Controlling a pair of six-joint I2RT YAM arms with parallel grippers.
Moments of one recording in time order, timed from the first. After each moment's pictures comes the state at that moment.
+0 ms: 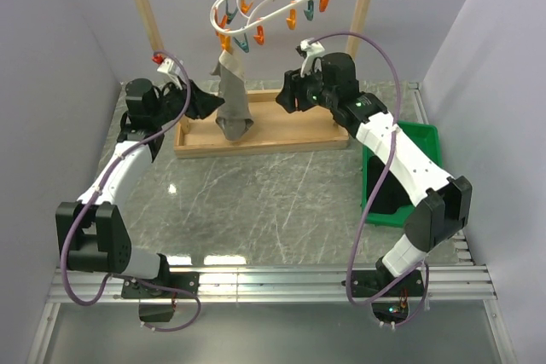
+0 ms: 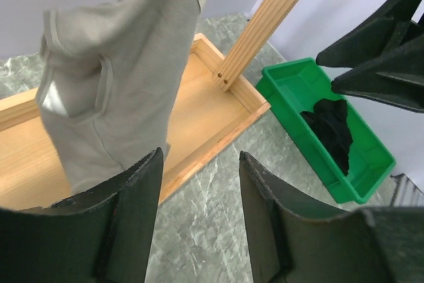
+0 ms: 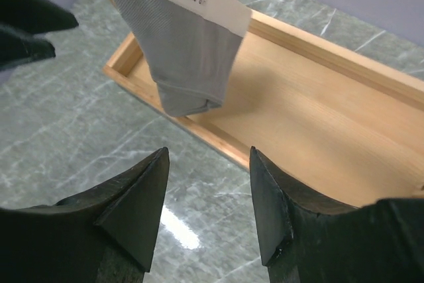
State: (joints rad) left arm -0.06 1.41 1.09 0.26 0.75 -0.39; right arm 0.49 1.61 1.60 -0.37 -0.24 0.12
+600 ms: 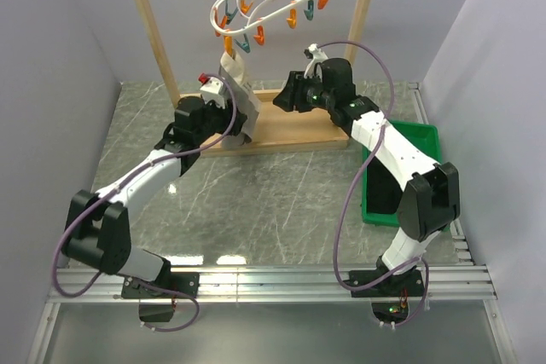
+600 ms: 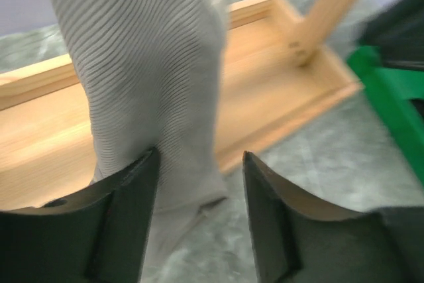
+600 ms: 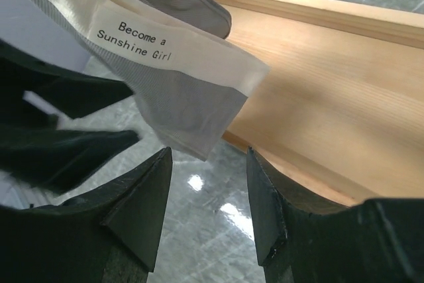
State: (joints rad) left arm -0.37 1.41 0.99 0.22 0.20 -0.19; right arm 0.43 1.69 1.52 -0.21 -0.36 0.37
